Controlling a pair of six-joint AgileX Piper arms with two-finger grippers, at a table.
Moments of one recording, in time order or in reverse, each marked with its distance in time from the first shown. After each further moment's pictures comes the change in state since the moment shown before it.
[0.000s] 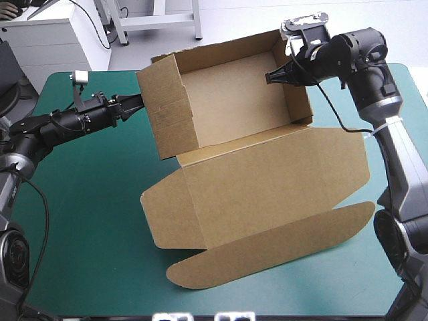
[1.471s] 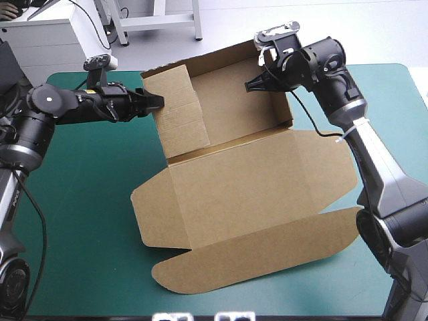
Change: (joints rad) left arm -0.249 -0.091 -0.291 0.873 -0.294 -0.753; right arm 0.128 0.063 0.001 -0.160 -0.060 0.091
